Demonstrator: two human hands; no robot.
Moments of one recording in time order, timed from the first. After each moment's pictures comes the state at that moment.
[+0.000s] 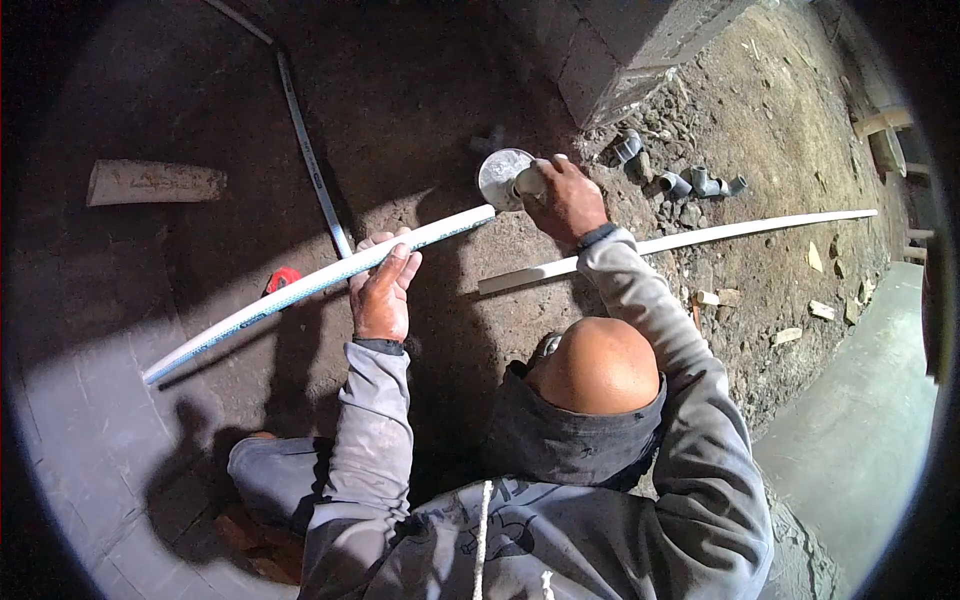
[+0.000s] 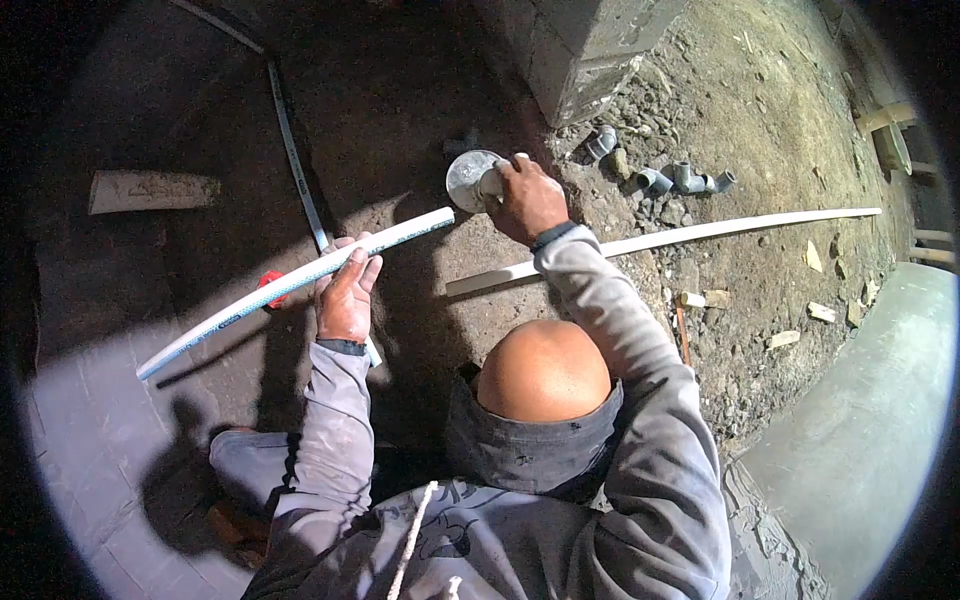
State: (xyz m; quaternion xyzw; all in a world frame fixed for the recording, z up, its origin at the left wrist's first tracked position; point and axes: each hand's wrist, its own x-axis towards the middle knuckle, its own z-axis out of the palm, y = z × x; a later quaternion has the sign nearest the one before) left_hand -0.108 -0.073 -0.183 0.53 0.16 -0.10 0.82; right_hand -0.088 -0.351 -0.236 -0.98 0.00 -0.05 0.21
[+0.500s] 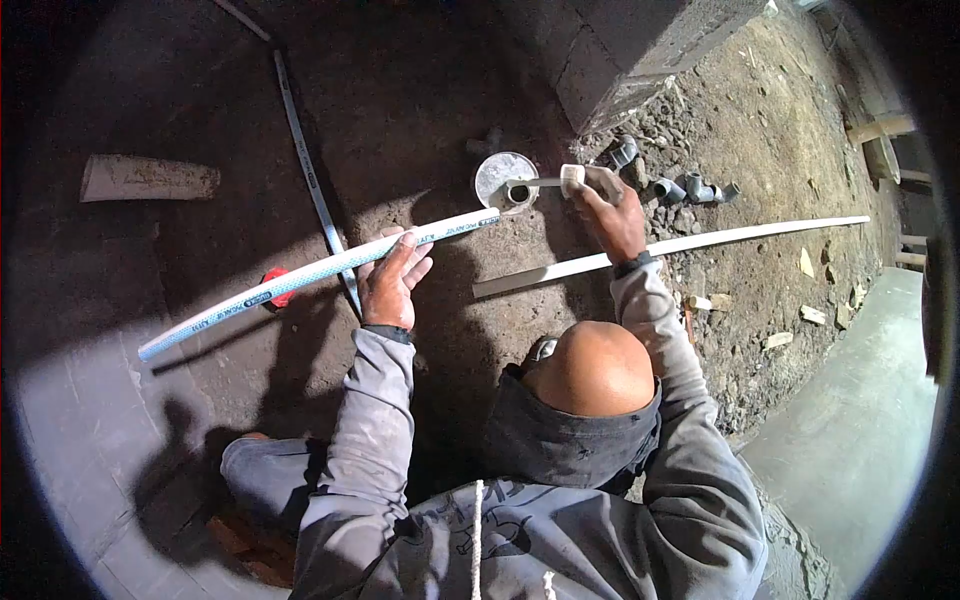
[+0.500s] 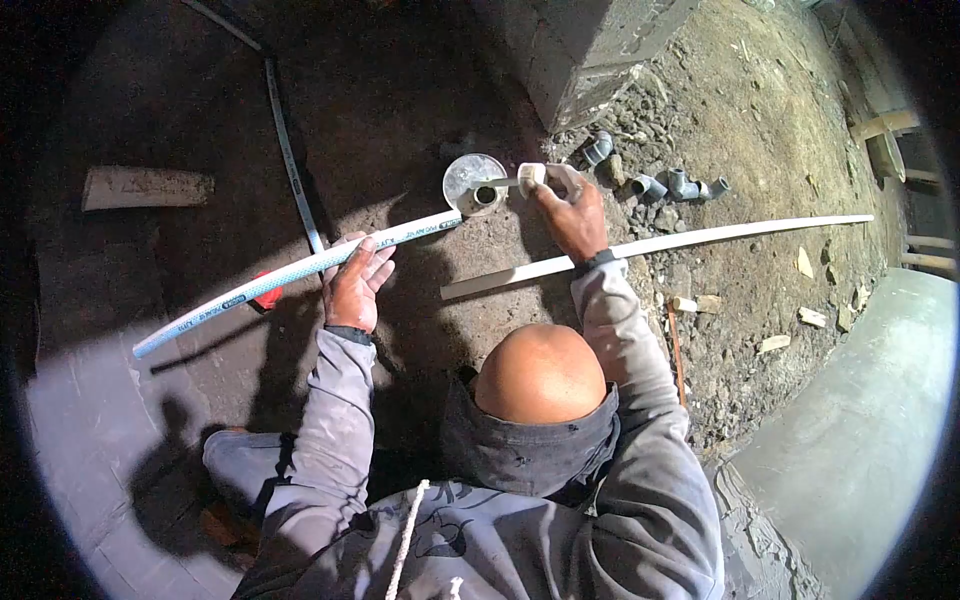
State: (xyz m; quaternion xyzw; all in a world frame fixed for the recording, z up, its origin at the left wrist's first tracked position) left_hand -0.102 -0.084 -0.192 0.55 0.22 -0.13 0.80; right_hand -0.116 -0.383 -0.201 -0.81 0.18 -0.06 0.55
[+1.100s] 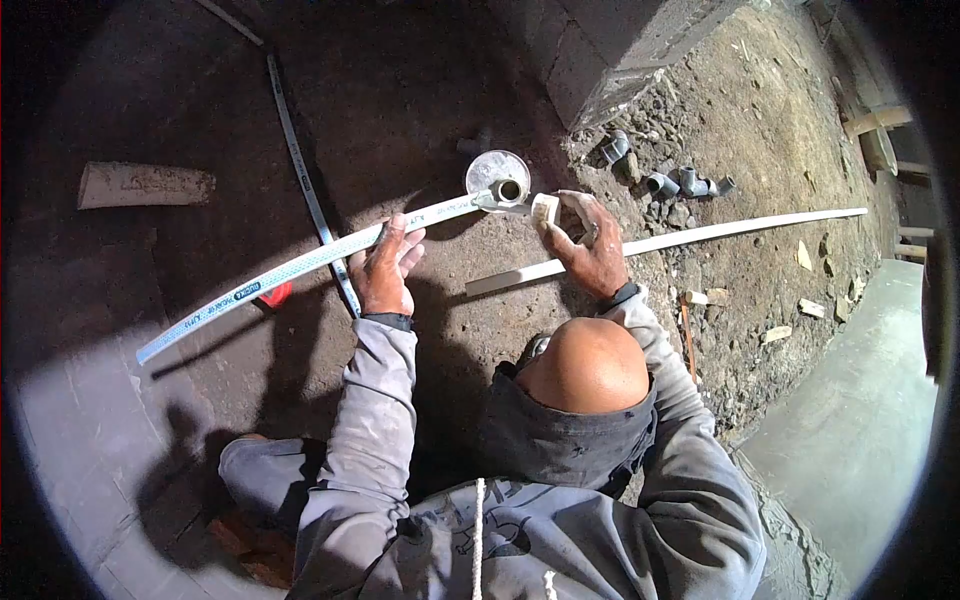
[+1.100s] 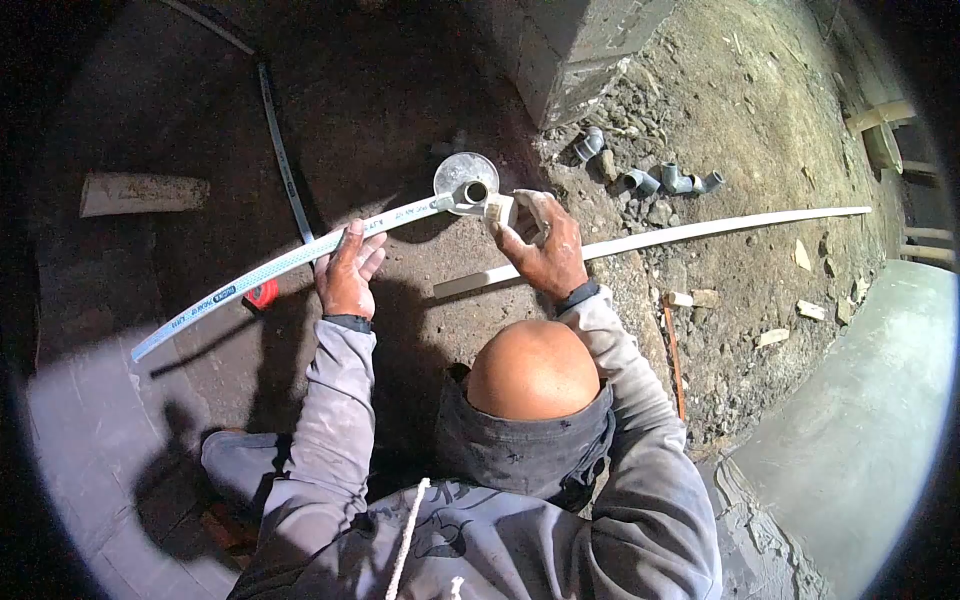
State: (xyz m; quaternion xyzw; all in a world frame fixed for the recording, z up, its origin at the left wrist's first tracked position) left_hand -0.093 -0.104 -0.183 0.59 0.23 -0.08 0.77; right_hand -0.151 -0.351 -0.181 -0.86 0.08 -0.11 0.50
